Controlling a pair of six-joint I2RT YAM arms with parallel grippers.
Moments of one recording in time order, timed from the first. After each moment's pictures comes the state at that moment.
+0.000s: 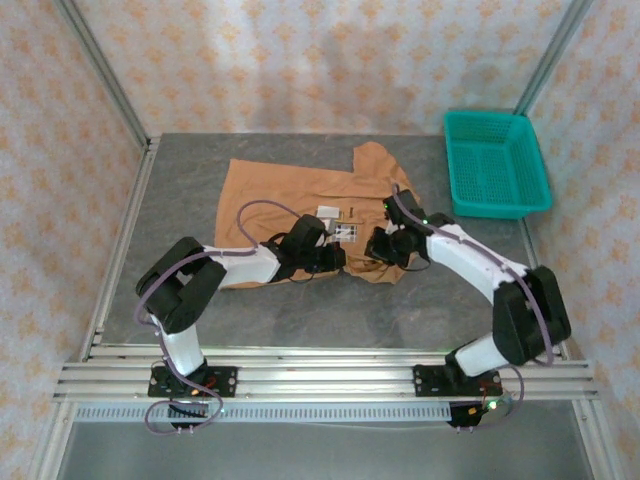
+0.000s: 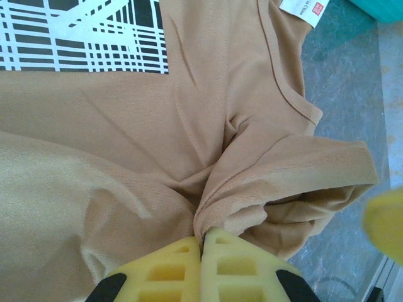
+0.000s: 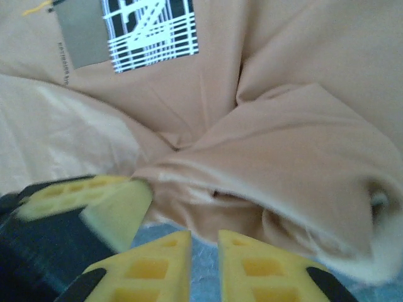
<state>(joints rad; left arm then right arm) -0.69 1.80 0.92 0.13 0.29 -0.83 0.44 1.51 0.99 -0.63 -0.28 0.74</state>
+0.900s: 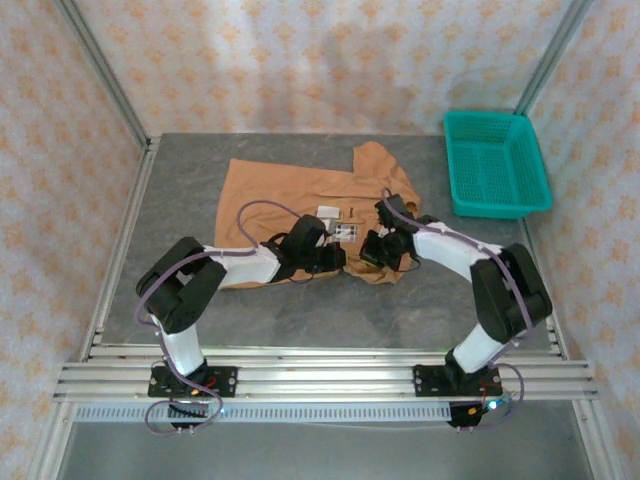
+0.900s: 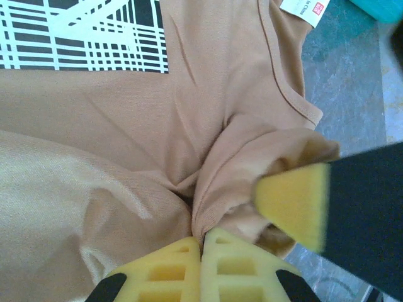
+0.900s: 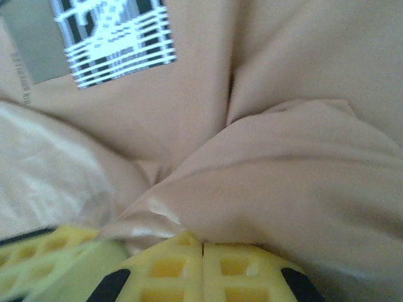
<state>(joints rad) -0.69 1.80 0.92 0.13 0.29 -0.83 0.45 1.59 0.97 -0.54 -0.31 0.80</state>
